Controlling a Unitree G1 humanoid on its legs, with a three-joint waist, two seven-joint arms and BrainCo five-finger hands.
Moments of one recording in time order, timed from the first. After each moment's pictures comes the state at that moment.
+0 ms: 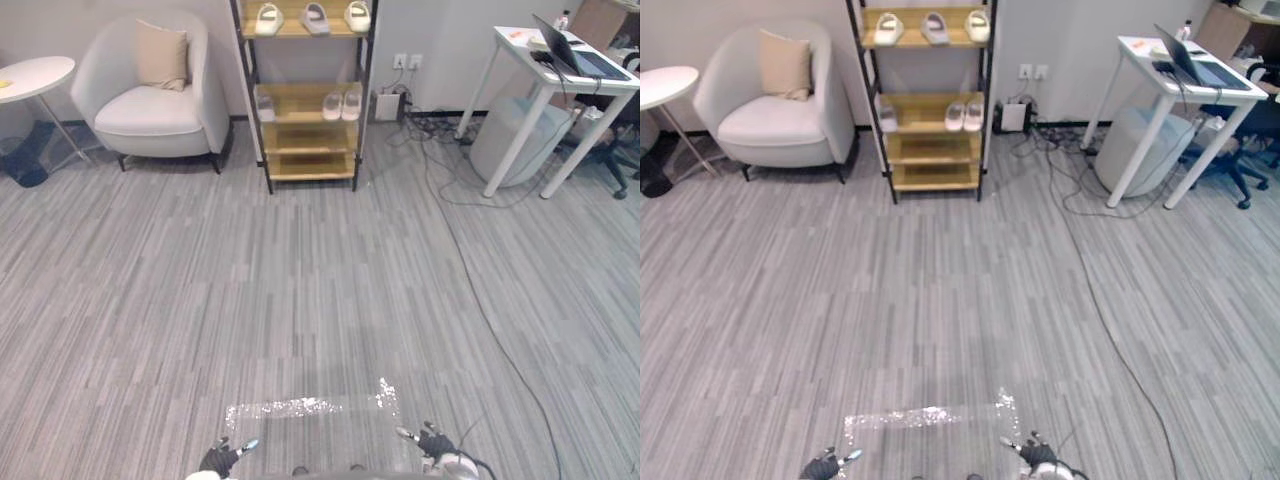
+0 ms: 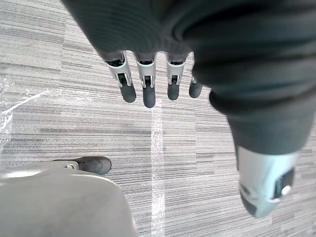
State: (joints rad) left arm 0.15 0.14 0.02 1.01 -0.08 -0.04 0.04; right arm 0.06 -0.06 -0.12 1.04 0.12 -0.03 -0.04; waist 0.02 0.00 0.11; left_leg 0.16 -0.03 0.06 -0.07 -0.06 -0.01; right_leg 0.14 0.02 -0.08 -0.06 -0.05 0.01
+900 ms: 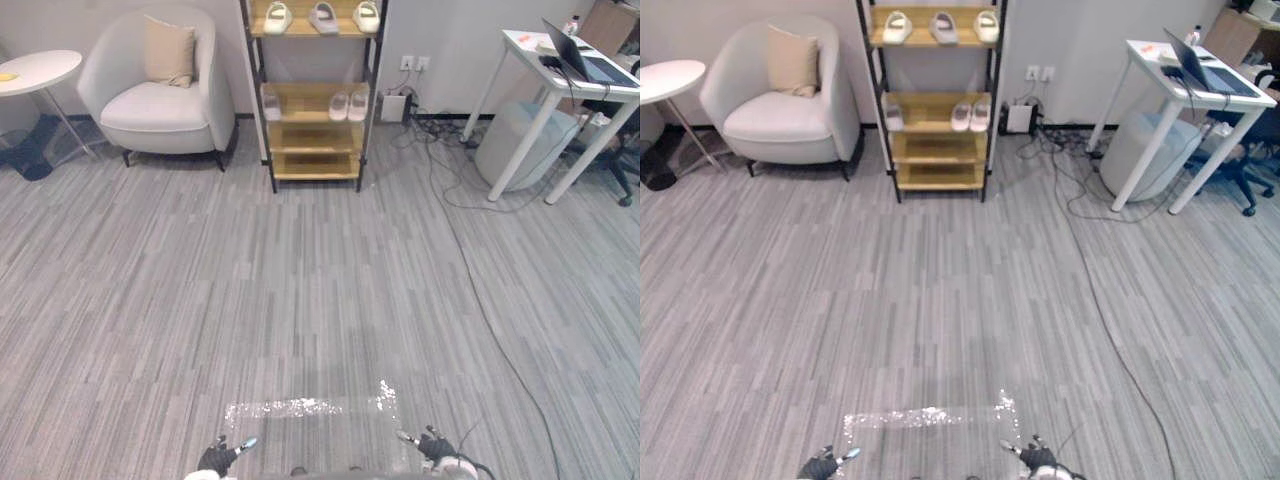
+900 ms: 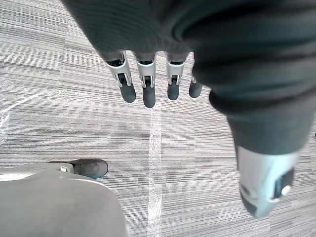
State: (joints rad) left arm 0.15 0.14 0.02 1.01 -0.08 -0.05 0.06; right arm 0.07 -0.06 -0.12 1.05 0.11 -0.03 -0.06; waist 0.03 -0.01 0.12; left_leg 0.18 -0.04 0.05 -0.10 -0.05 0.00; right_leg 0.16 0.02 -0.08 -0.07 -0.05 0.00
